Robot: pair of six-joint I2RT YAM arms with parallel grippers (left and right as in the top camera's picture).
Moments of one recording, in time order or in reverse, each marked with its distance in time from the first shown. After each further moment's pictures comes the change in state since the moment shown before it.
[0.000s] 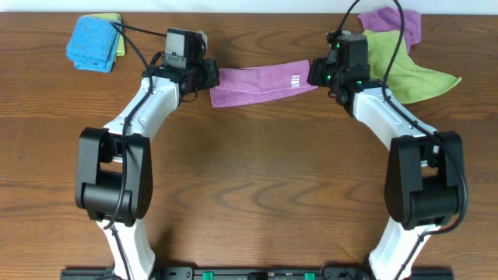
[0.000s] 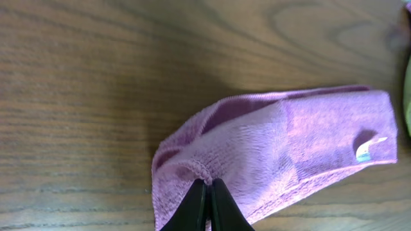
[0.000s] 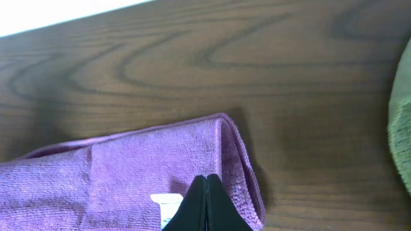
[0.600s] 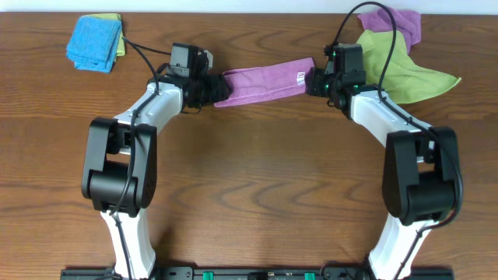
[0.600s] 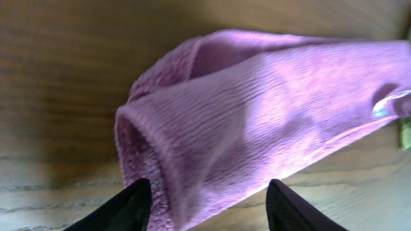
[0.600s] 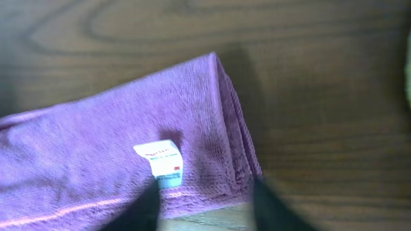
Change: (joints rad) left arm 0.009 0.058 -0.050 0.015 0.156 -0.047; right arm -0.004 0.018 -0.031 -0.047 0.001 0.010
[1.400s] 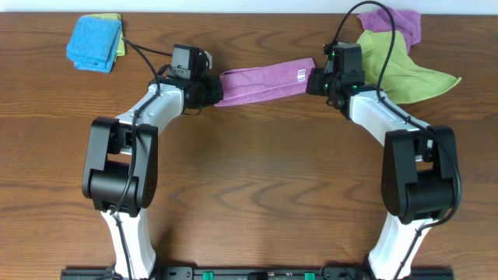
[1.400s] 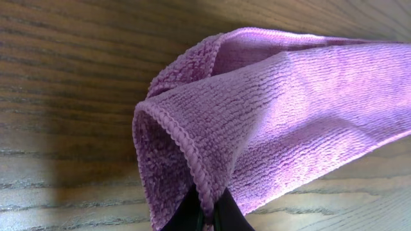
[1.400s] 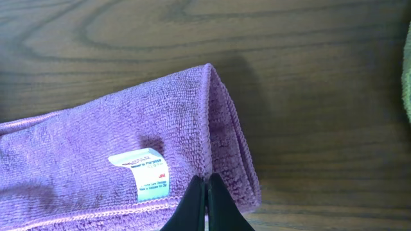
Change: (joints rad) left arm -0.006 0.015 -0.023 0.018 -0.051 -0.010; right arm 0.001 0.025 0.000 0.030 0.025 -0.007
